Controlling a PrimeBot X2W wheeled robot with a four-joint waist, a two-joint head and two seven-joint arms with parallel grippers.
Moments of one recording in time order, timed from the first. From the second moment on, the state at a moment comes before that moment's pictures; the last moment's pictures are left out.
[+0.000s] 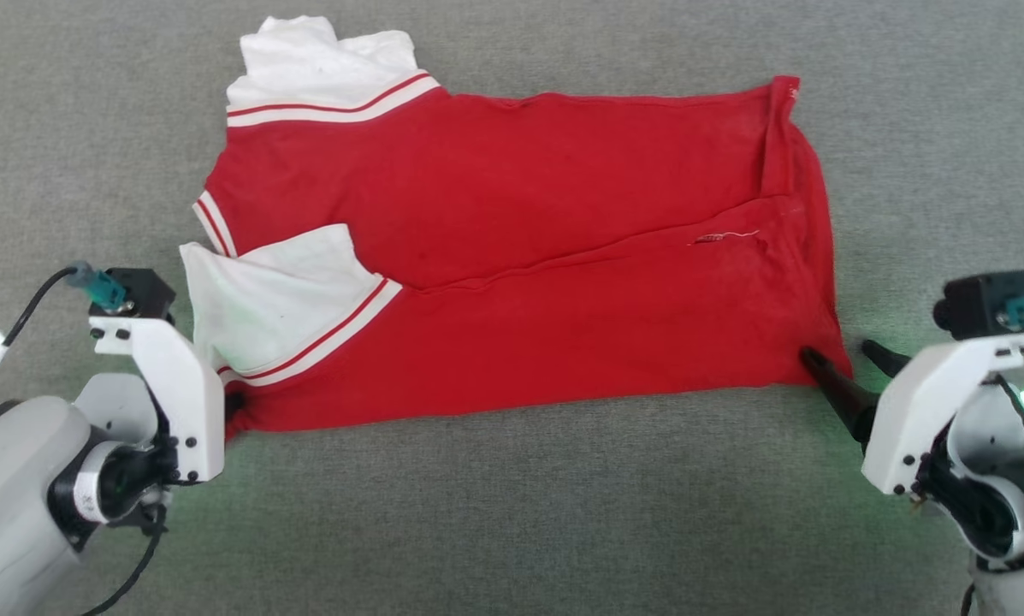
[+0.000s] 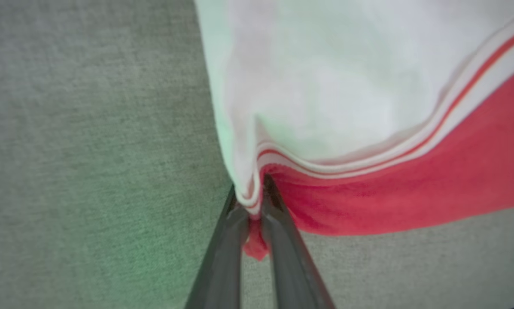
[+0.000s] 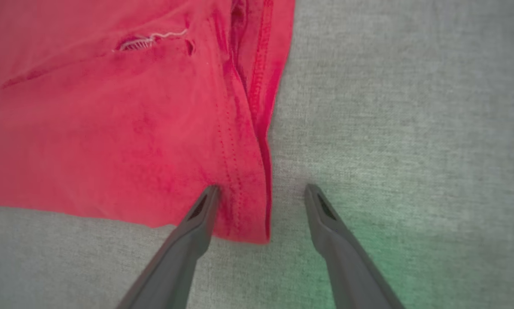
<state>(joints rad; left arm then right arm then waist) -0.70 0.86 -1.01 0.24 -1.28 0.28 0.52 -0.22 -0.19 -0.05 -0.05 0.44 0.13 0.76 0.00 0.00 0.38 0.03</state>
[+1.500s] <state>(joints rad) -0.61 0.98 -0.98 -0.10 -1.35 0.45 0.56 -0.19 -0.37 -0.04 -0.17 0.56 0.13 1.18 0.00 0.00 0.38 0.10</state>
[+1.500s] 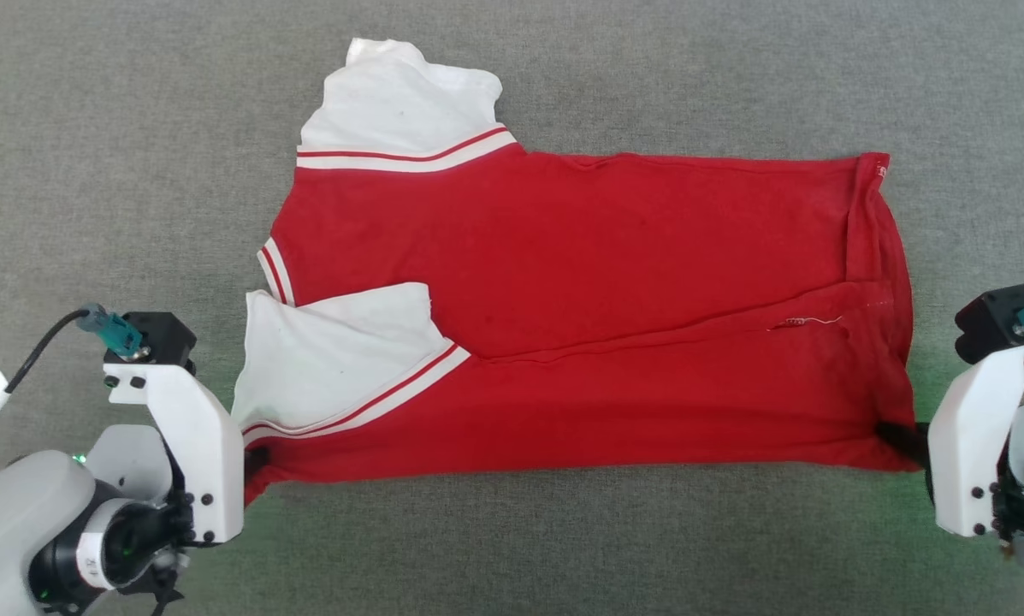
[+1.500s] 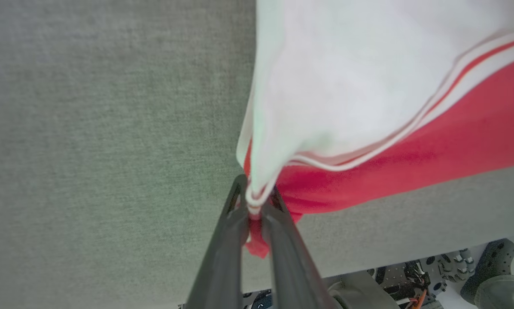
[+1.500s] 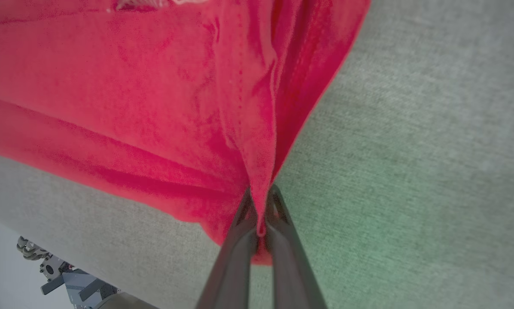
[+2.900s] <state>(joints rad) -1.08 0.99 -0.87 0.31 -1.16 0.17 0.60 -0.23 -0.11 0.03 -0.24 0.36 0.13 0.24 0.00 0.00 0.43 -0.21</state>
